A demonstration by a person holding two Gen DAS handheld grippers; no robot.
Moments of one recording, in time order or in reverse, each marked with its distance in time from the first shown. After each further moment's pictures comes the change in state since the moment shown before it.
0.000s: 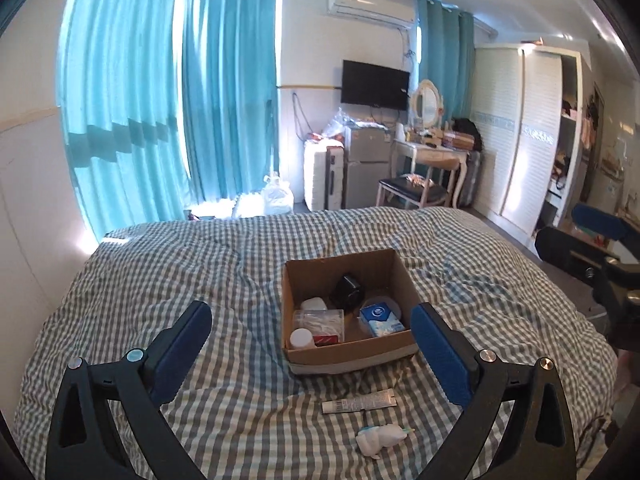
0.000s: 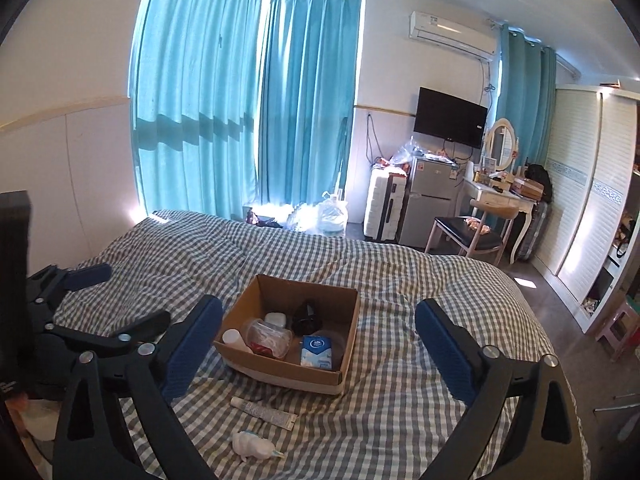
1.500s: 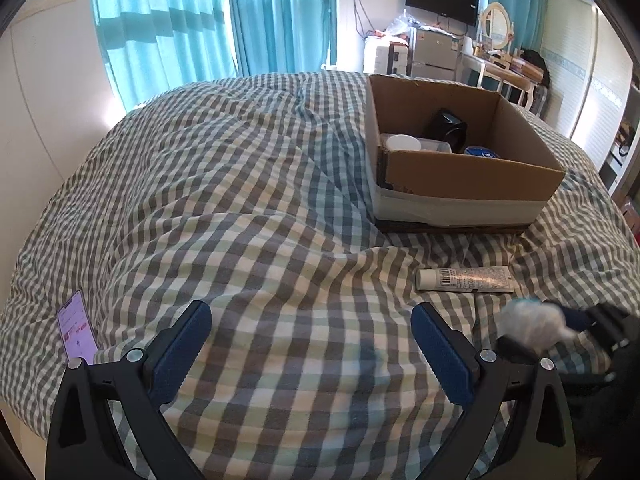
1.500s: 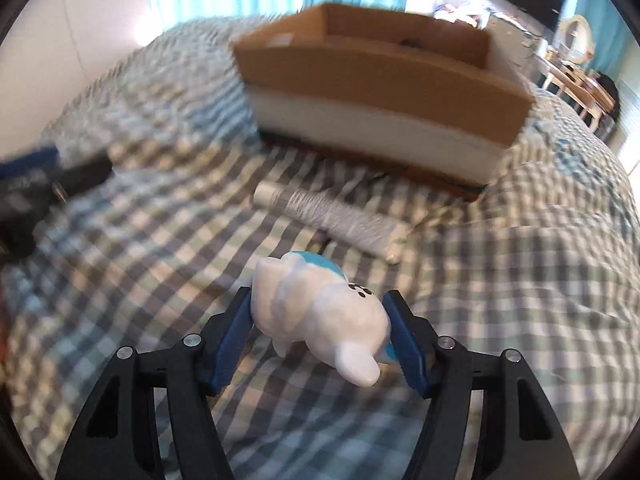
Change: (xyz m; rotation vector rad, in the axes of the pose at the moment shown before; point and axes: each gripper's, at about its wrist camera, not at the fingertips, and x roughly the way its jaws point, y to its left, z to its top) left arm 0.110 0.048 -0.156 -0.085 0.378 0.177; right arm 0.160 0.063 -0.224 -0.047 0.550 0.156
